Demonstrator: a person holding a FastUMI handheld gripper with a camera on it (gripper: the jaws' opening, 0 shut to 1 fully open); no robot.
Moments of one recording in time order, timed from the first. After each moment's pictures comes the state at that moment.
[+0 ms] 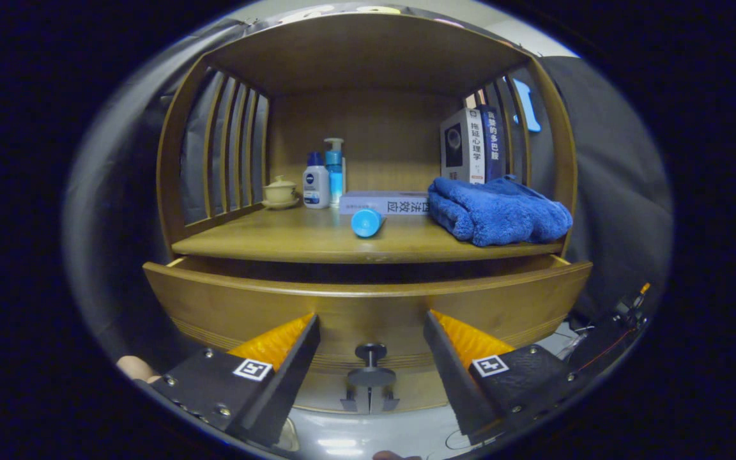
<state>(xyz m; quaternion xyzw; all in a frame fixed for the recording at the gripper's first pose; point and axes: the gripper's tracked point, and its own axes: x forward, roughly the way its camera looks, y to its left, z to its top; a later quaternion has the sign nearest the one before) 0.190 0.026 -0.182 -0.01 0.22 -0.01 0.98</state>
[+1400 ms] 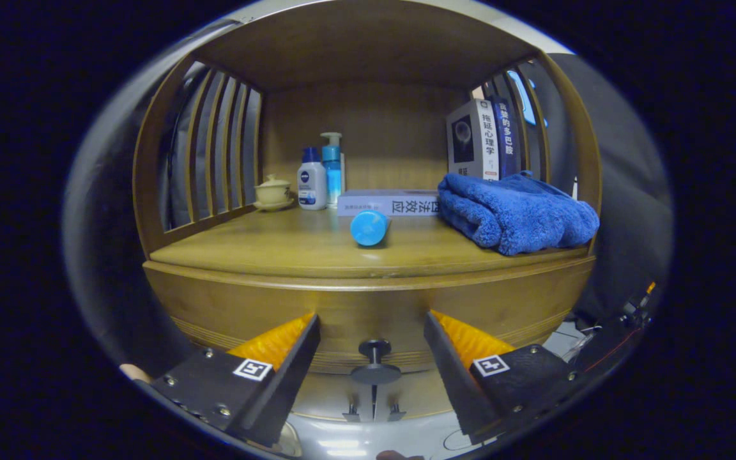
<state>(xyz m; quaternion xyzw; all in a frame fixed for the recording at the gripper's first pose) 0.228 0.030 -0.194 0.00 0.22 -0.01 0.98</state>
